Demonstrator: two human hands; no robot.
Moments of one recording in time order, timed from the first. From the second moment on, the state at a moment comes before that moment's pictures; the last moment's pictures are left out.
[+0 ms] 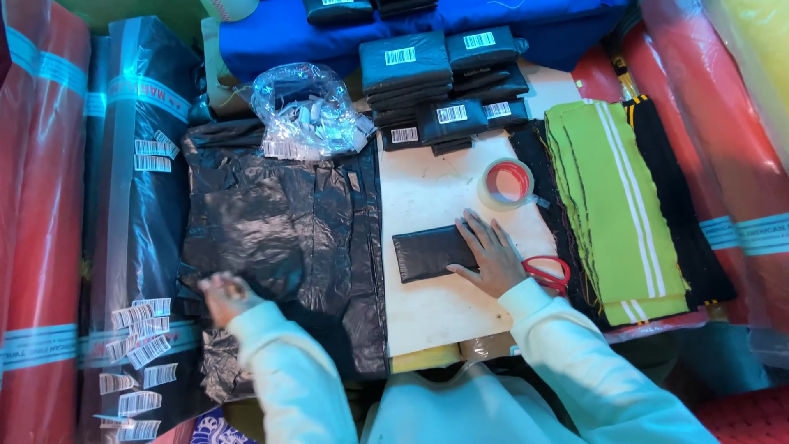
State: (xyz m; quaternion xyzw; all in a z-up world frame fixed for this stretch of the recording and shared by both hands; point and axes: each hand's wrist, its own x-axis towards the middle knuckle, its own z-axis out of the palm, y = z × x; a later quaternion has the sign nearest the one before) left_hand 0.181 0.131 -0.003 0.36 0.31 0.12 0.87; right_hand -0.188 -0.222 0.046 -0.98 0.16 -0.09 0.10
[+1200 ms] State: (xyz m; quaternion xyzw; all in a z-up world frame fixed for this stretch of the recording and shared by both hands) left_hand 0.187 0.204 0.054 -0.04 0.35 -0.05 0.94; right_hand -0.184 -0.215 0.049 -0.97 0.20 -0.09 0.11
